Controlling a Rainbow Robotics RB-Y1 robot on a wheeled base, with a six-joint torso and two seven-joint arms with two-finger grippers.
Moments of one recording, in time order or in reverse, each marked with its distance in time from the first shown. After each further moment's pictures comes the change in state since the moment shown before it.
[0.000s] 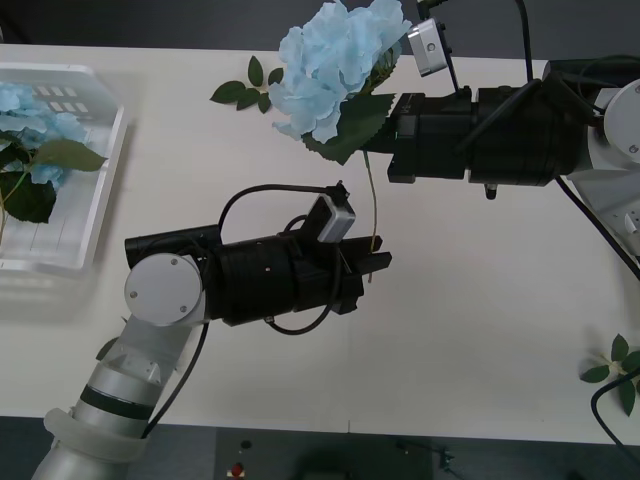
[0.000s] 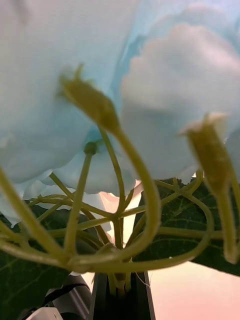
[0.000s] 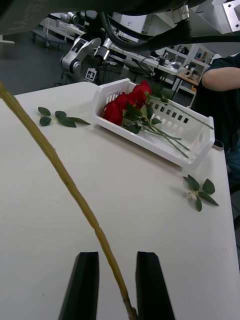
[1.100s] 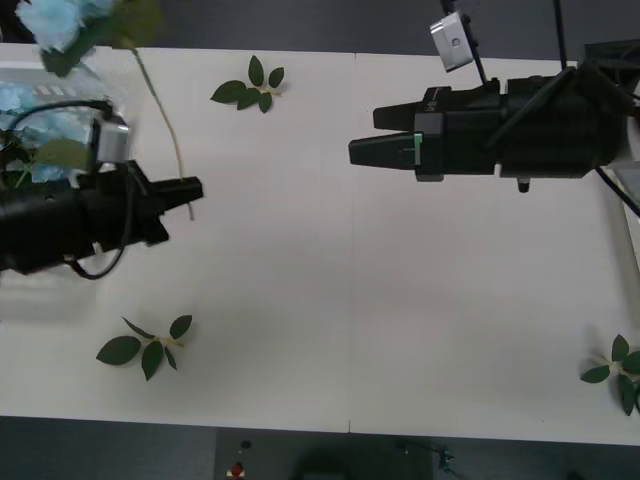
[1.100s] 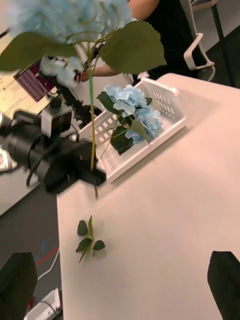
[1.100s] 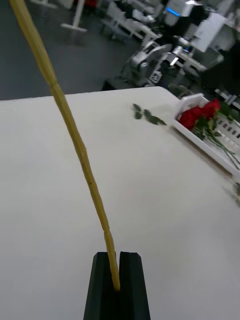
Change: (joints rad) right arm 0.000 -0.131 0.005 -0.055 -0.028 -0.002 -0.020; left arm 0.003 0.511 0.318 0.001 0.420 0.015 0.257
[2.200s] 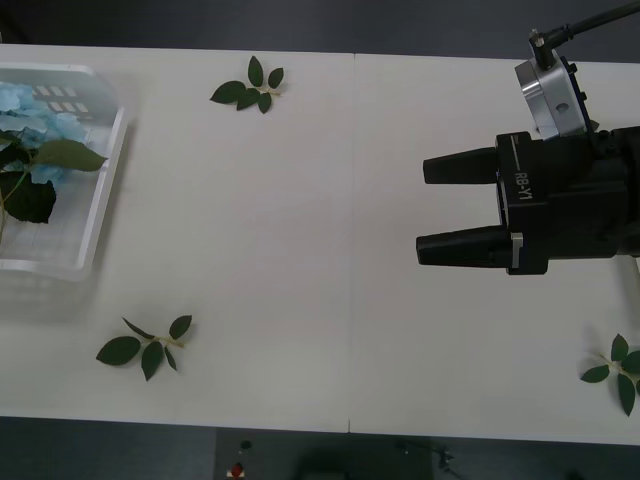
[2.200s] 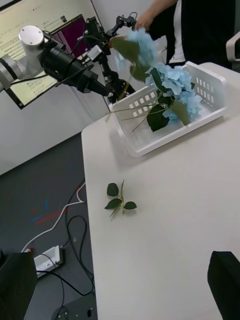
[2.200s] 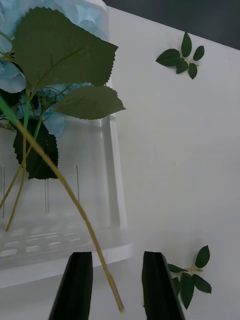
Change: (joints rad) right arm 0.043 -0.788 0.350 -0.434 -0.771 -0.476 0.544; left arm 0.217 0.348 0.516 0.355 -0.021 0.293 0.255
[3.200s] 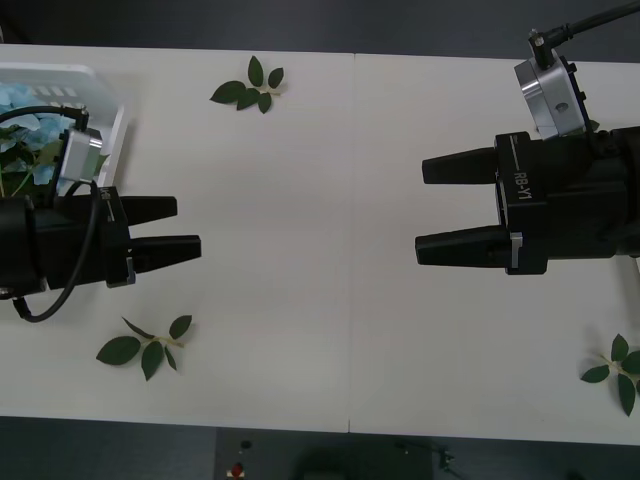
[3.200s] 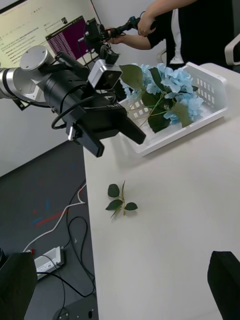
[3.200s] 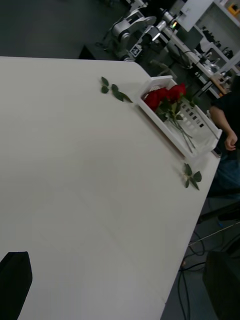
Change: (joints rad) right arm 0.000 0.002 0.000 0.000 -0.001 0.000 0.000; left arm -0.074 0.186 -0.743 -0.680 0.420 -0.618 -0.186
